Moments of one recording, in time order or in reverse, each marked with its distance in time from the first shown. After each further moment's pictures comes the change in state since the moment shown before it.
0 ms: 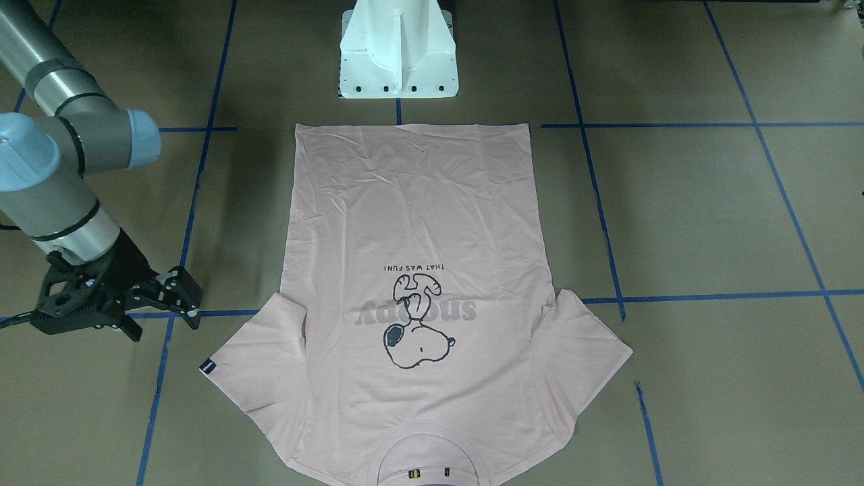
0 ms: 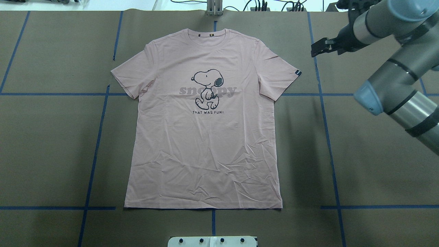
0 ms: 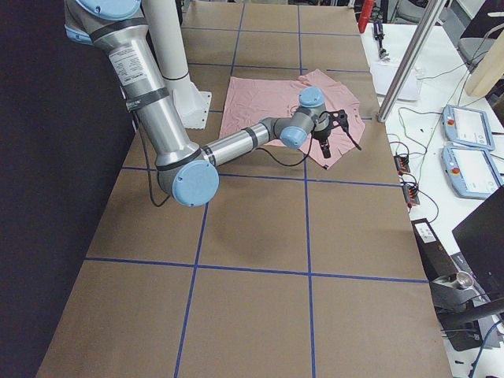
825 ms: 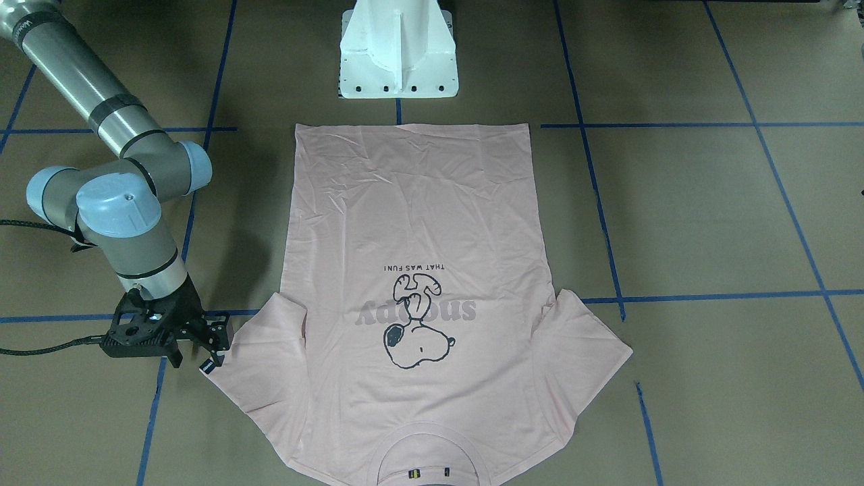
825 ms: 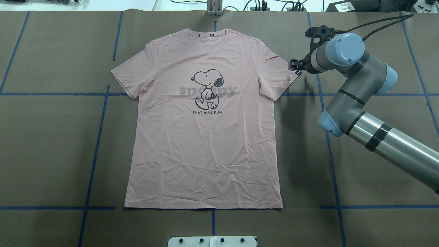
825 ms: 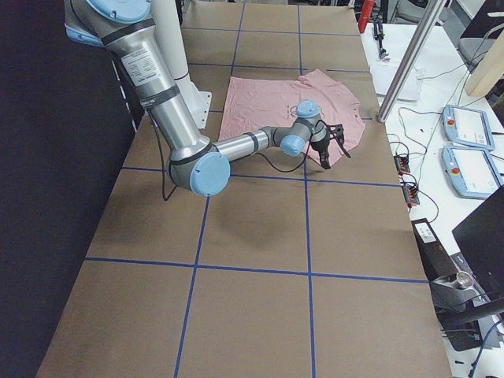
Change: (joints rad) left arm 0.000 0.002 0.000 -0.012 0.000 0.000; right arm -0.085 0.065 -0.153 0.023 -0.168 0.118
